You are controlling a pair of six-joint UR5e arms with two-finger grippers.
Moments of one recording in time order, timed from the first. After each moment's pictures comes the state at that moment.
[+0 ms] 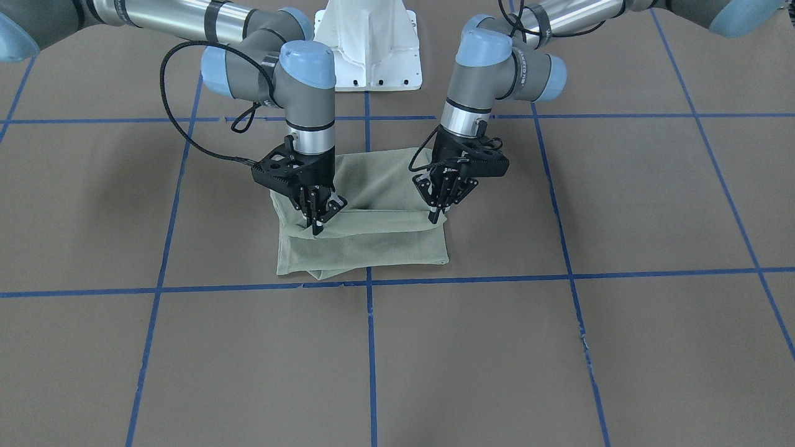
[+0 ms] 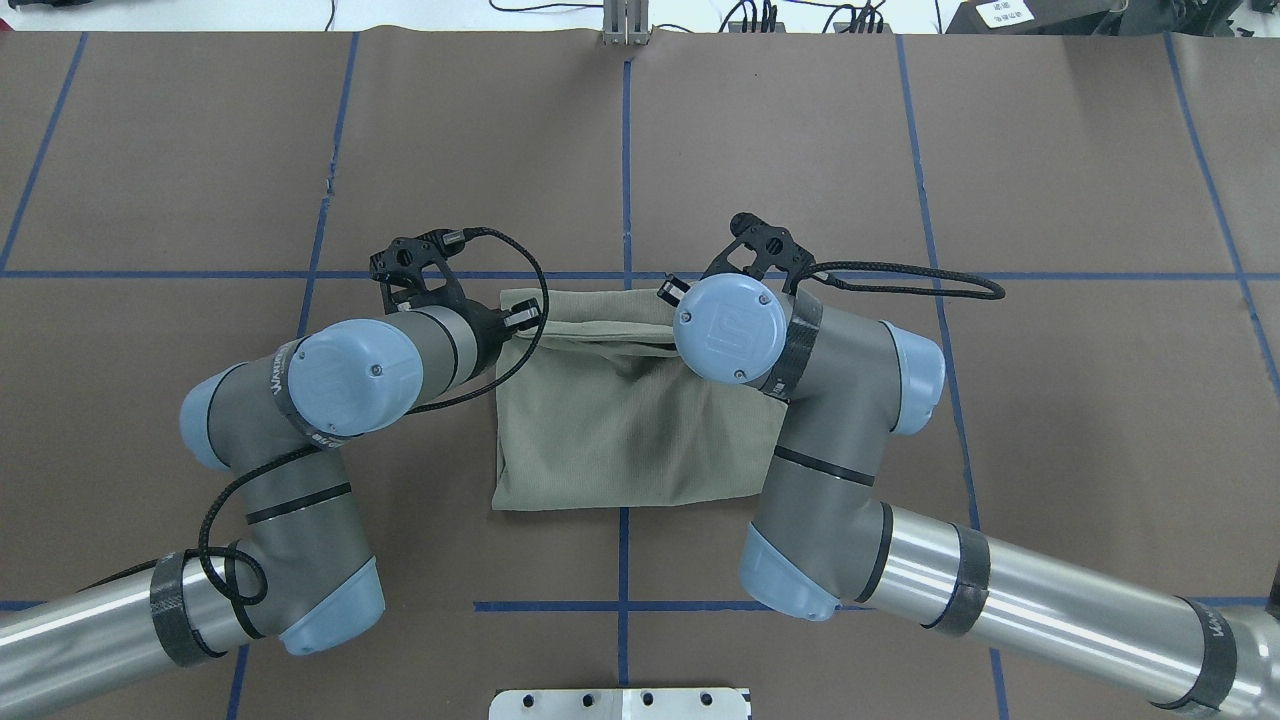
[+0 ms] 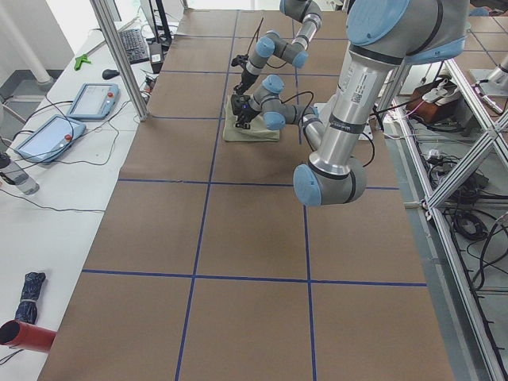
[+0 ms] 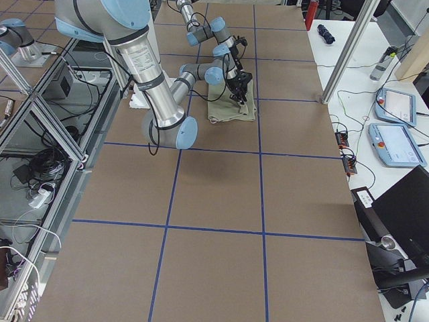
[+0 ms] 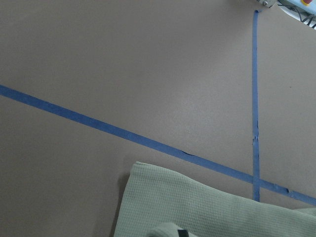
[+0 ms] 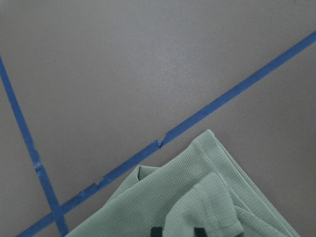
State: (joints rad) left arm -0.47 -2.07 -1.68 -2.07 -1.42 -1.55; right arm 0.47 -0.90 1.61 -1.50 1.44 1.85
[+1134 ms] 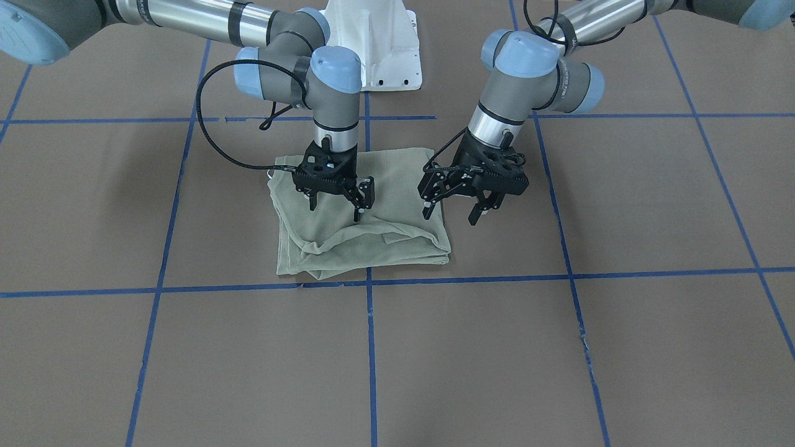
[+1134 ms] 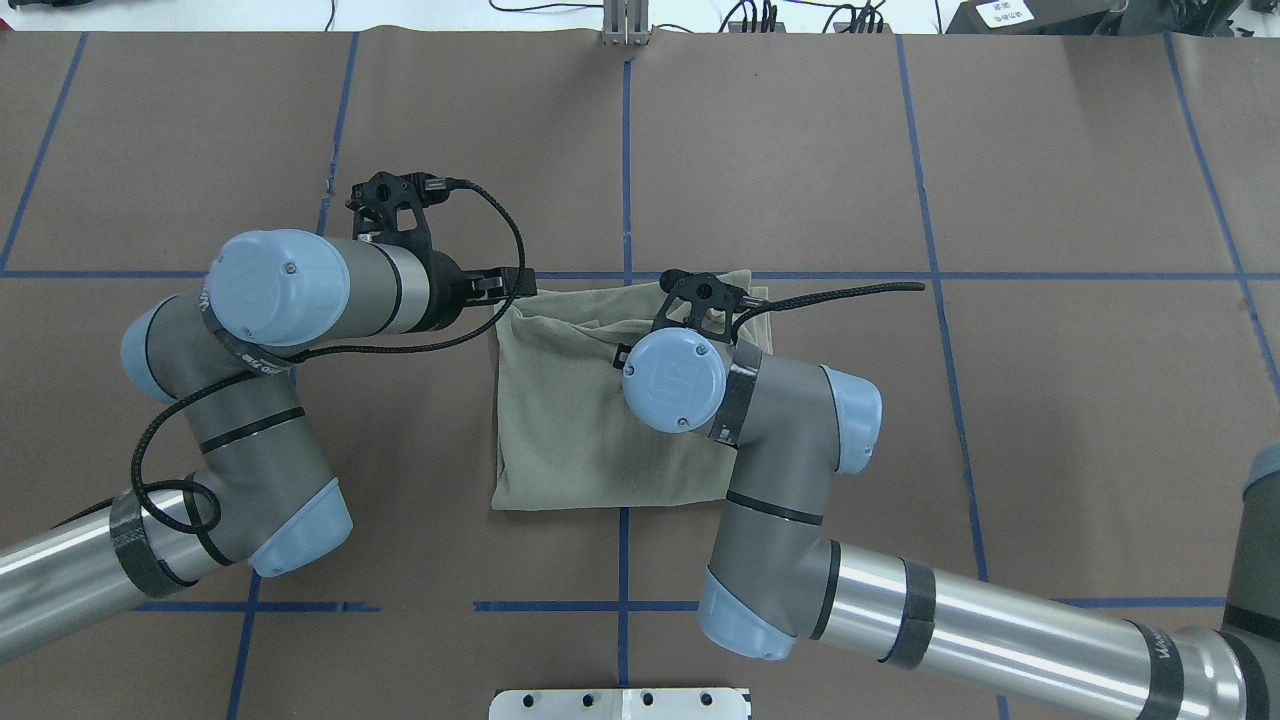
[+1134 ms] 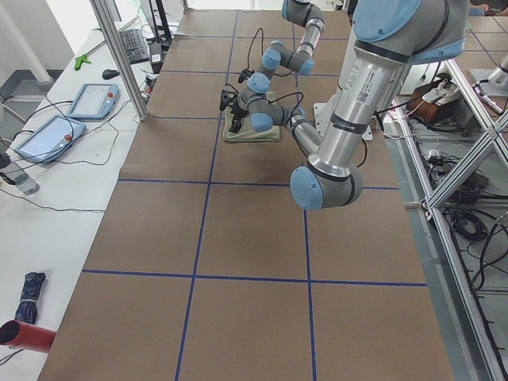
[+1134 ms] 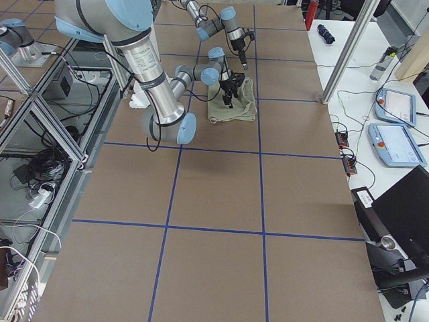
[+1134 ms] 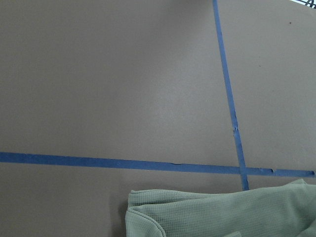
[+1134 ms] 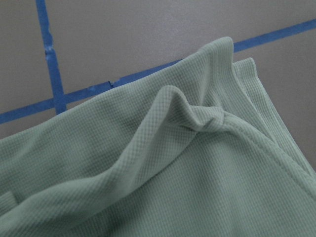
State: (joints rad) left arm -0.59 -2.06 -1.68 -2.14 -1.66 -1.30; right arm 0.40 -0.85 1.50 -1.50 1.46 1.59
